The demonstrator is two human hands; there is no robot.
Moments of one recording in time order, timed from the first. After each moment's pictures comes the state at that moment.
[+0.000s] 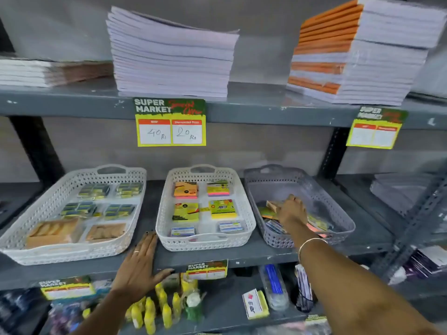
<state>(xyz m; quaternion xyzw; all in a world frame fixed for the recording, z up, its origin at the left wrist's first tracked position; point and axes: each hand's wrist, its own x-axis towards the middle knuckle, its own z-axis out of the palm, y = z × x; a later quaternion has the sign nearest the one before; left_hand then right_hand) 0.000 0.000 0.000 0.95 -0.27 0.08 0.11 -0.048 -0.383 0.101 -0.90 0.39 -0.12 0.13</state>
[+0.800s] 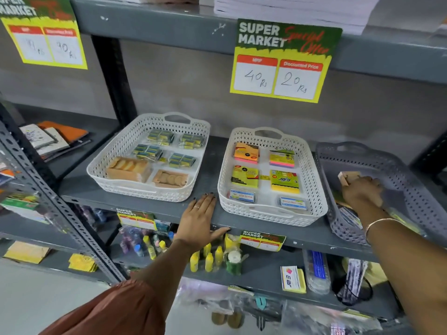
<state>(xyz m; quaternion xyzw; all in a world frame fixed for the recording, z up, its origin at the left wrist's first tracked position) -0.001 -0.009 -0.007 0.97 -0.21 0.08 0.07 0.013 -0.398 0.079 -0.90 0.41 -0.07 0.11</state>
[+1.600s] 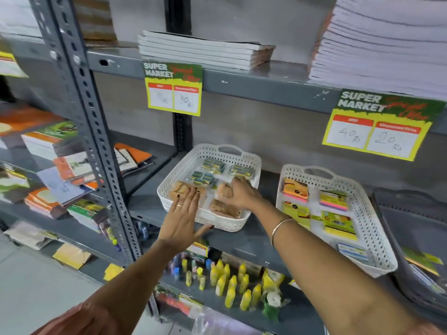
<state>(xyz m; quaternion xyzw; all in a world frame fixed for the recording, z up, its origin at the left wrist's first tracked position) 0.024 0.150 0.052 0.98 -0.11 0.15 0.02 0.099 -0.029 0.113 -0.98 -0.11 0.06 0.14</state>
